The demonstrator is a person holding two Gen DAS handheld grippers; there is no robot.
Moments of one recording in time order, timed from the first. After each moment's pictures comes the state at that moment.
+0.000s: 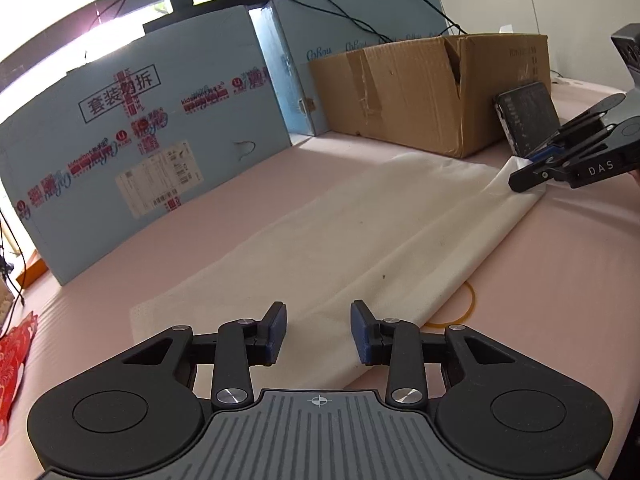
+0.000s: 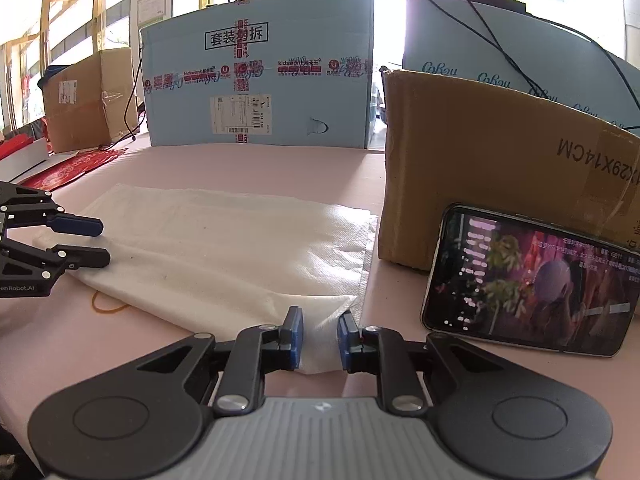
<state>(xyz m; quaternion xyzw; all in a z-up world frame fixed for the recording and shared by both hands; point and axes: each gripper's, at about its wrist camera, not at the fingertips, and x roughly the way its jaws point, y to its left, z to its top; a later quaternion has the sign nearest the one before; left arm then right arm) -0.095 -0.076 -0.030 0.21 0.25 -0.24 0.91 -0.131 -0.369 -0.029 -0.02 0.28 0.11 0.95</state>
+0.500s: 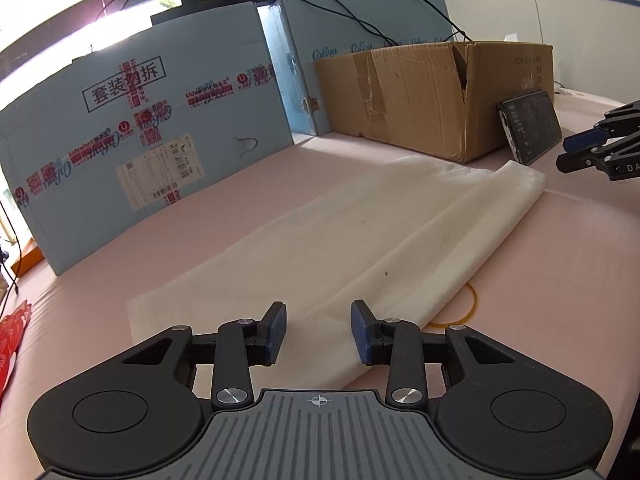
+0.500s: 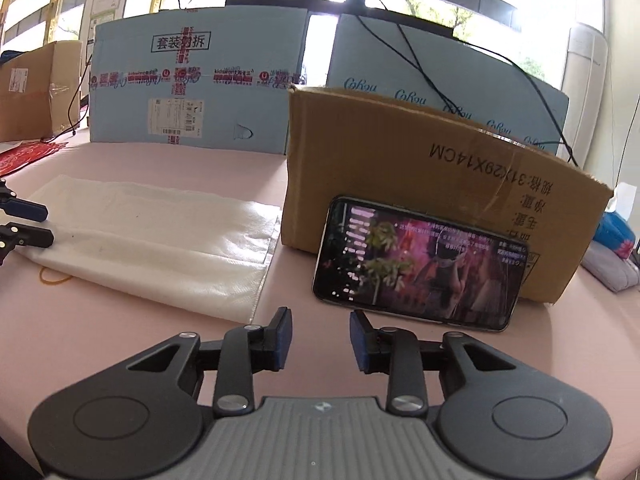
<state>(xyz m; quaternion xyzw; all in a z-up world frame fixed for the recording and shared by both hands) -0.095 -0.072 -0.031 0.20 0.25 -0.25 0.91 -0.175 -0.387 -0.023 -0.09 0.25 0.03 0.96</state>
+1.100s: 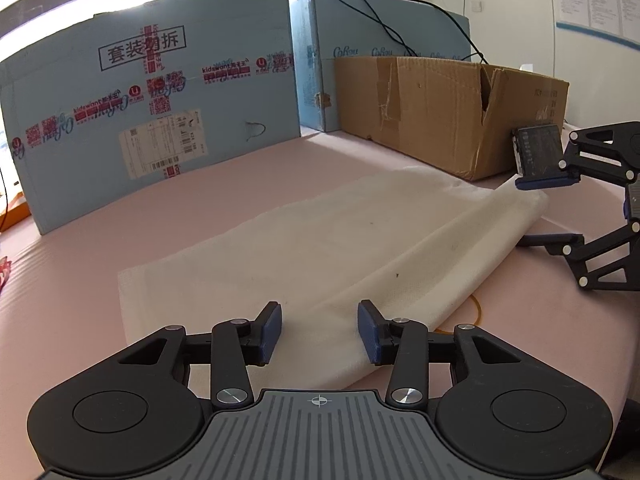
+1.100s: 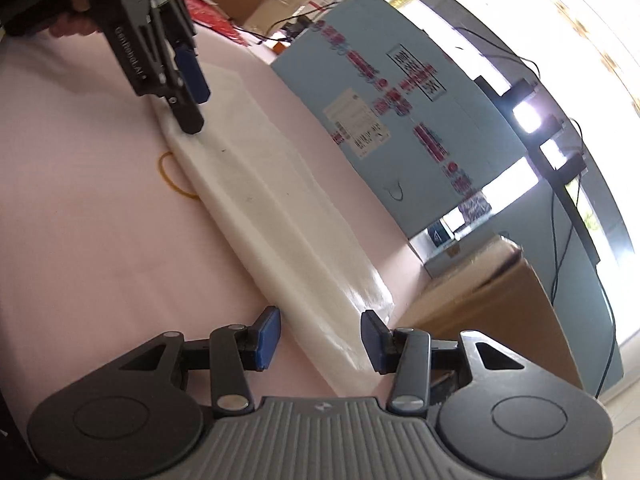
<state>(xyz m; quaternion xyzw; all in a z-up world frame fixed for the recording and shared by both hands) -0.079 -0.052 -0.031 0.12 0.28 -0.26 0.91 -0.165 -0.277 -0.045 -0.46 0.17 0.16 0.86</state>
